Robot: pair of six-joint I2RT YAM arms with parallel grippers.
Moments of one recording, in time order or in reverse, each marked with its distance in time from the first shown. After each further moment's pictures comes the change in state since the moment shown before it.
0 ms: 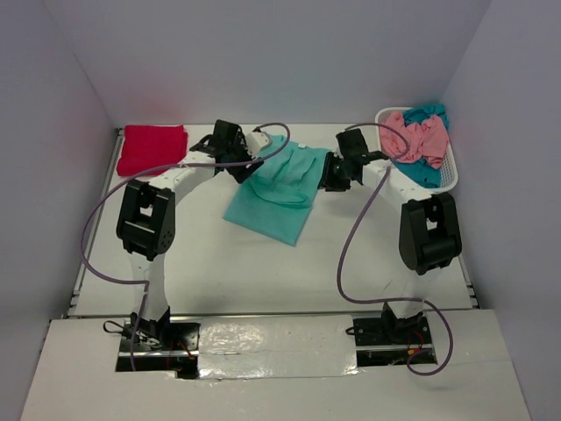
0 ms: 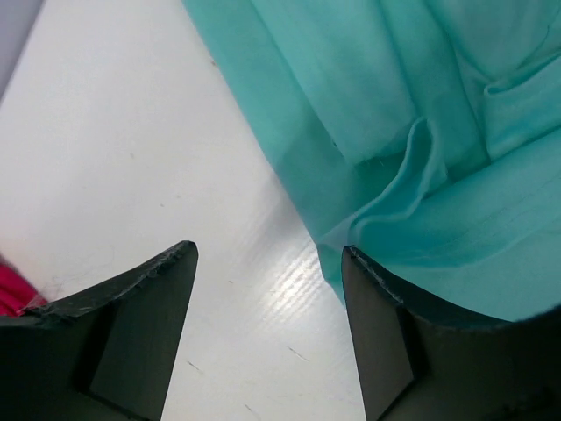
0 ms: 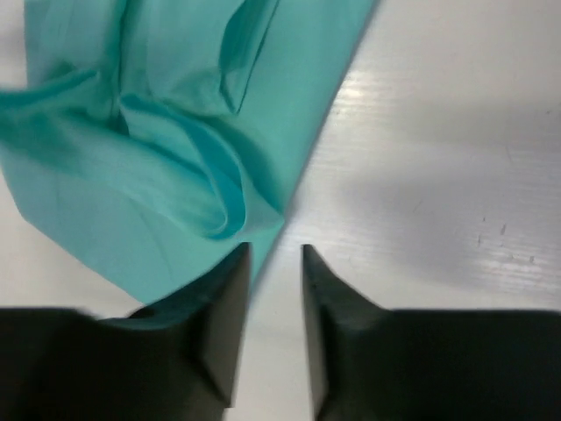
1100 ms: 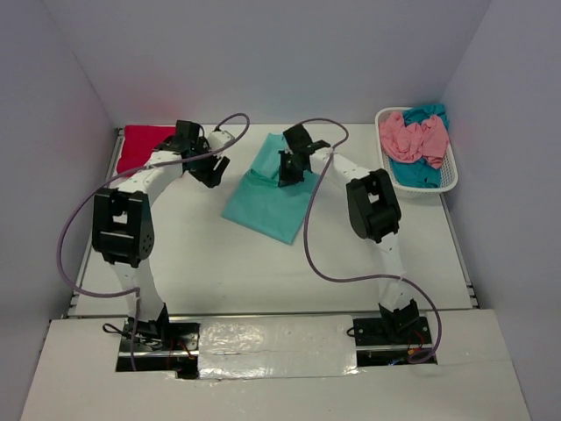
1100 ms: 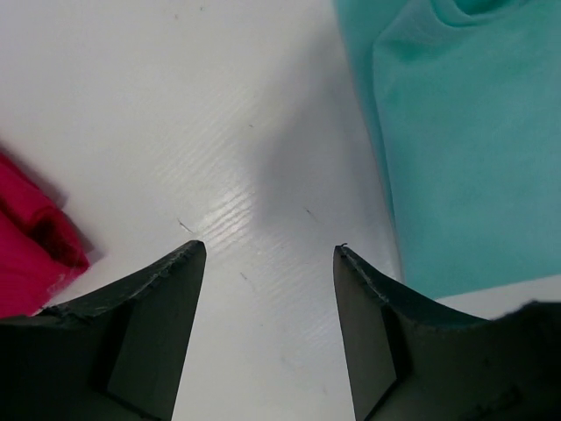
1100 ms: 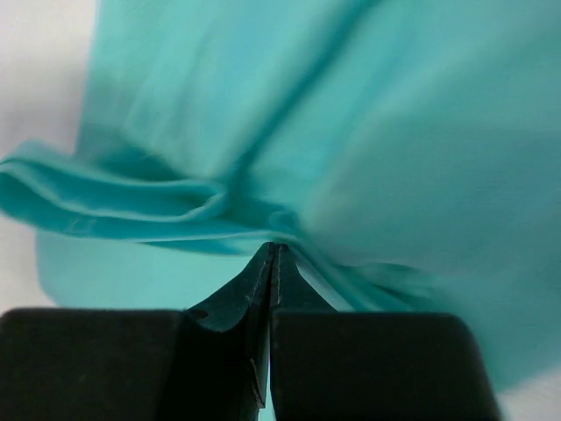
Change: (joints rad) left arm 0.206 -0.104 -0.076 -0.173 0.095 -0.138; right arm 0.222 0.499 0.511 -0.040 -0.005 0.031
